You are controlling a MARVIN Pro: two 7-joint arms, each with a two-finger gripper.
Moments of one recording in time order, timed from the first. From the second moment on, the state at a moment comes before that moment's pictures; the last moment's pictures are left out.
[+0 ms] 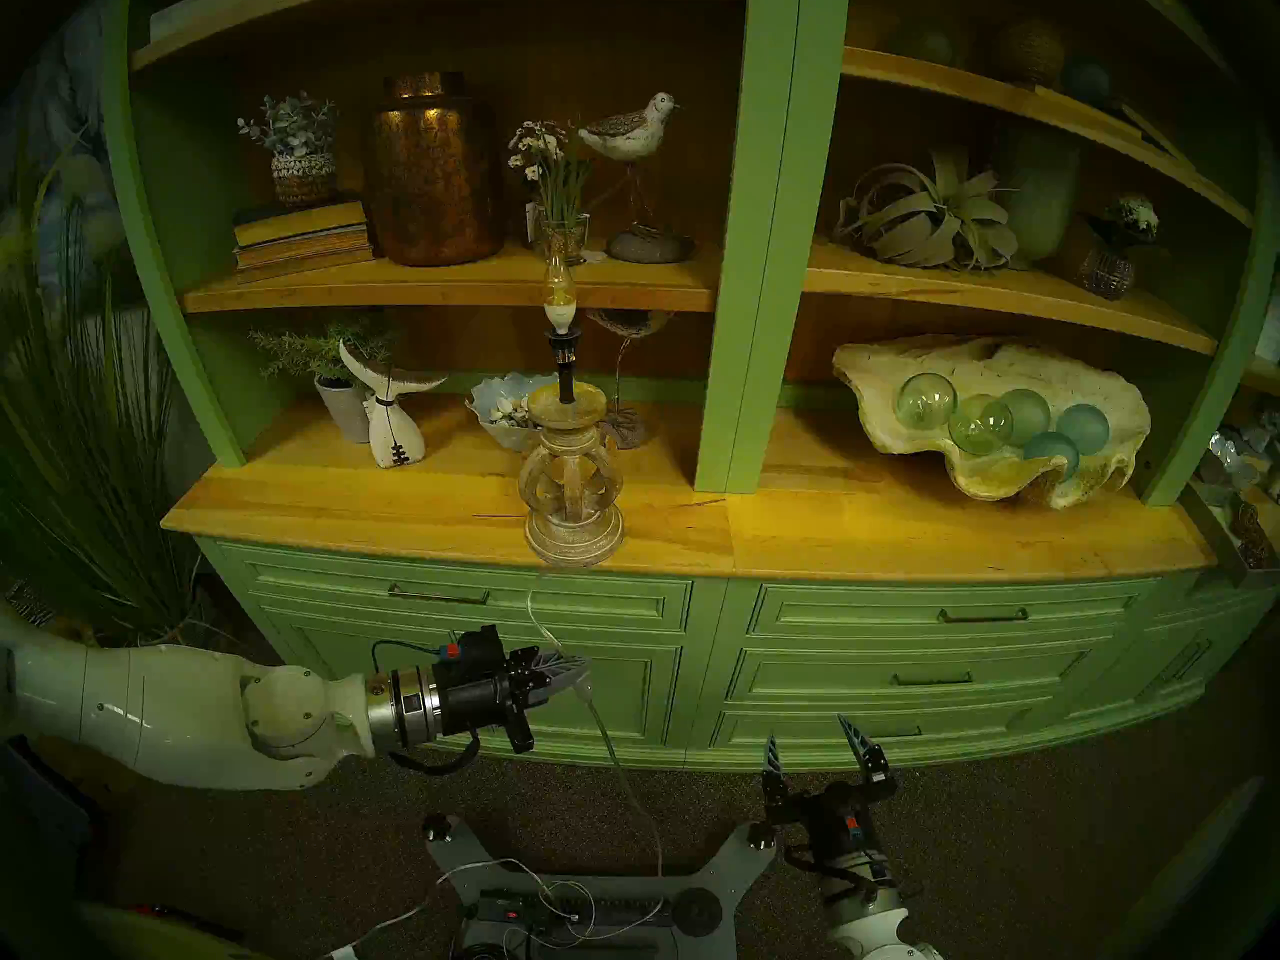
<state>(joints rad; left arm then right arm) 0.63 -0.52 0.37 -1.73 -0.96 -0.59 -0.13 -2.29 -1.32 1.54 -1.49 -0.06 -0.69 -0.15</state>
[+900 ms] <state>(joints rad) 0.60 -0.39 0.36 -1.91 -0.82 -0.55 0.01 -2.29 -1.32 1.54 -1.49 -0.06 -0.69 -0.15</state>
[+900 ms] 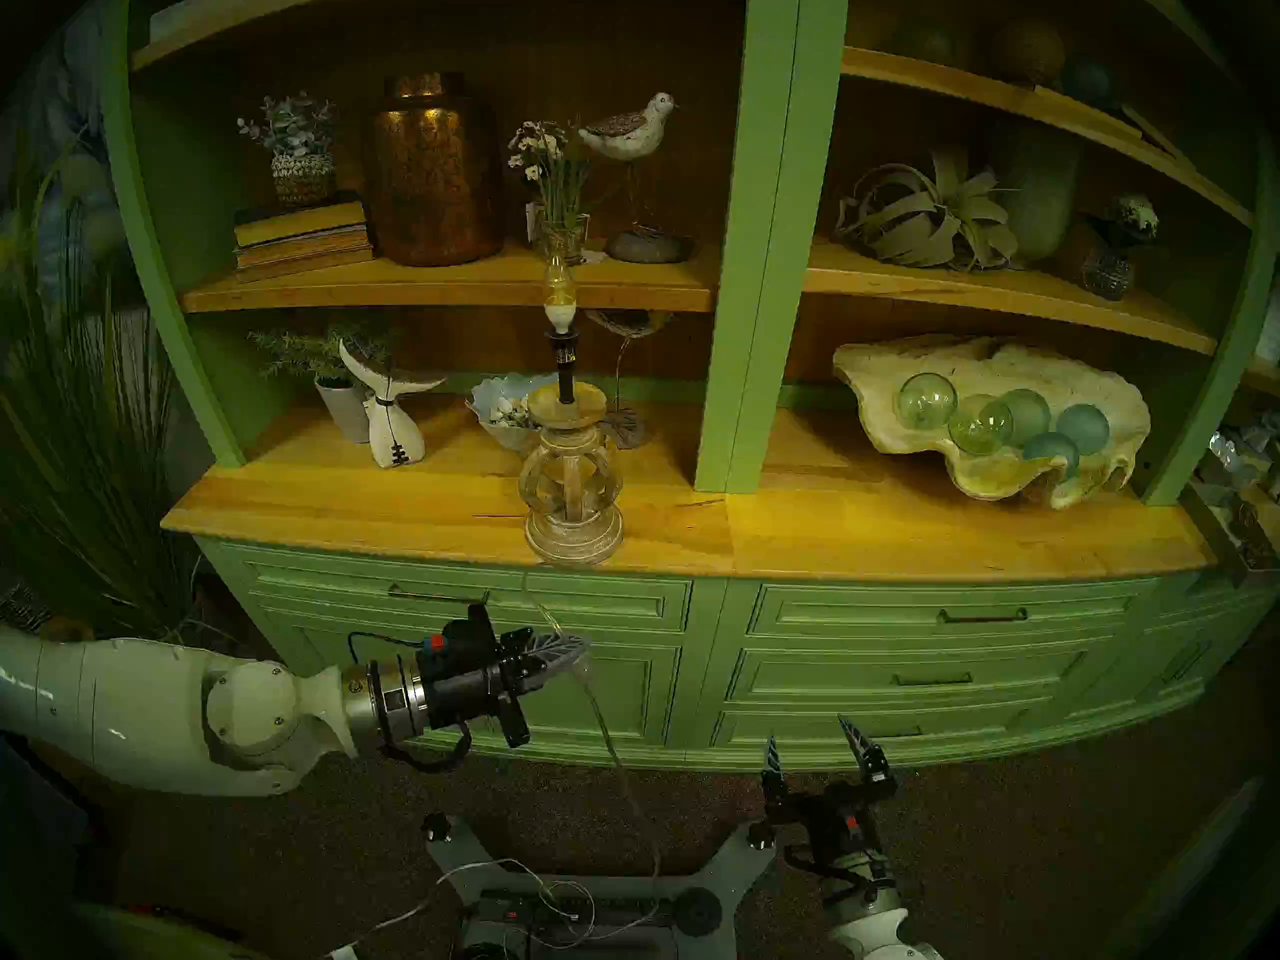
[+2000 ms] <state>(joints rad) 0.55 -0.36 0.32 -1.91 -0.98 -0.46 -0.26 -2.29 -1.32 1.54 -1.49 -0.06 -0.69 -0.15</state>
